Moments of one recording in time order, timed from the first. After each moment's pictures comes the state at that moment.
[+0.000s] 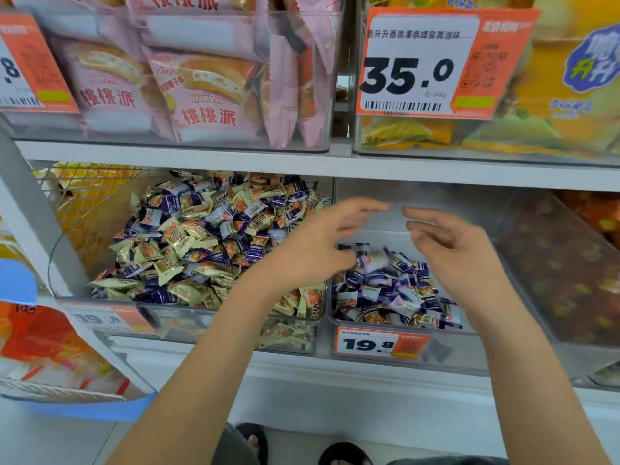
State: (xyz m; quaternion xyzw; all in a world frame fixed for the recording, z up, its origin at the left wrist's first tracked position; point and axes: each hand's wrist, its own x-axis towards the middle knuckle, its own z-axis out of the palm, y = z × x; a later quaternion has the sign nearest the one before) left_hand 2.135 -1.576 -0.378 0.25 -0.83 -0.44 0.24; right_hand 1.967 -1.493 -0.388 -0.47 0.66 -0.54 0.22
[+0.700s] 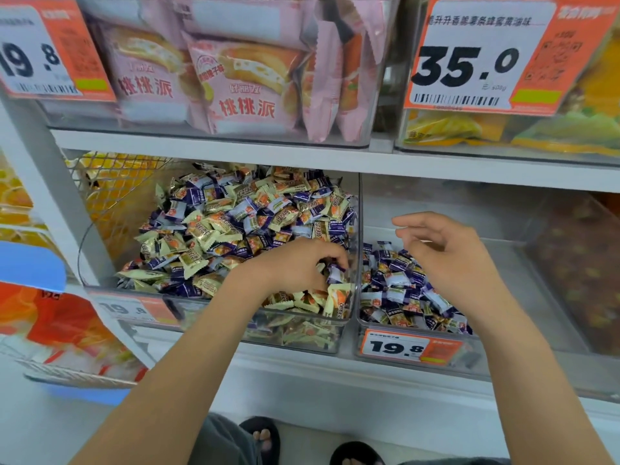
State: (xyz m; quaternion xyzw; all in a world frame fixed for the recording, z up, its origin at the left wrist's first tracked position) left_hand 2.174 -1.611 -0.405 0.37 -0.88 -0.30 0.00; right_hand 1.995 -1.511 -0.392 -0.52 0.68 -0.47 0.22
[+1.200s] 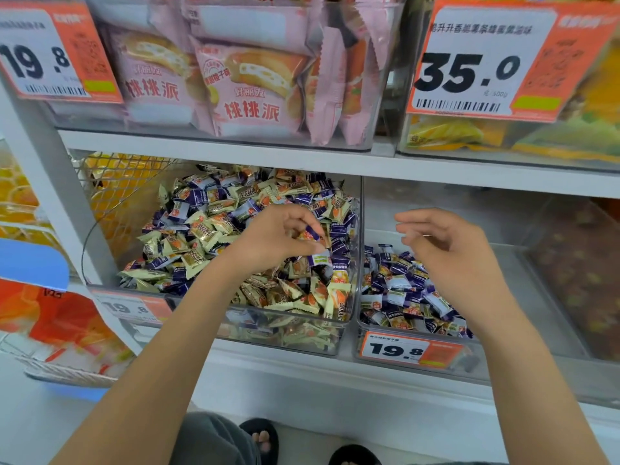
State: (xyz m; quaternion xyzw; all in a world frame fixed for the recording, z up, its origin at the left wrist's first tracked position) left_hand 2.200 -1.623 -0.397 0.39 -0.78 -0.41 0.27; right_hand 1.998 -1.509 -0.388 -0.53 0.63 -0.52 0.22
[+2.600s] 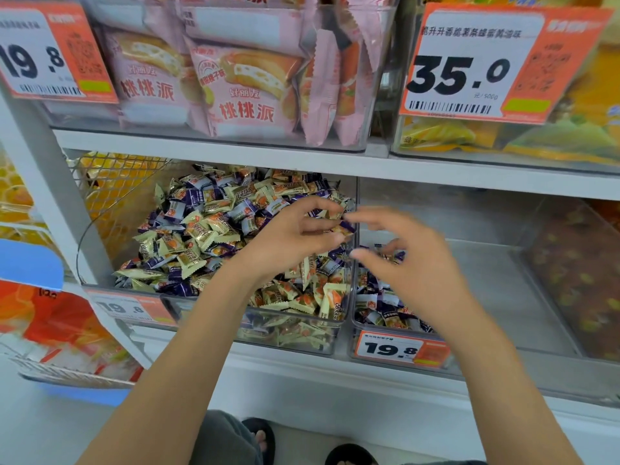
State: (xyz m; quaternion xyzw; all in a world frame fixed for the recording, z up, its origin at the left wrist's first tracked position) left_hand 2.181 -1.608 -0.394 0.34 -0.70 -0.55 0.30; right_hand 2.023 -1.511 -0.385 -0.67 0.59 -0.42 0.14
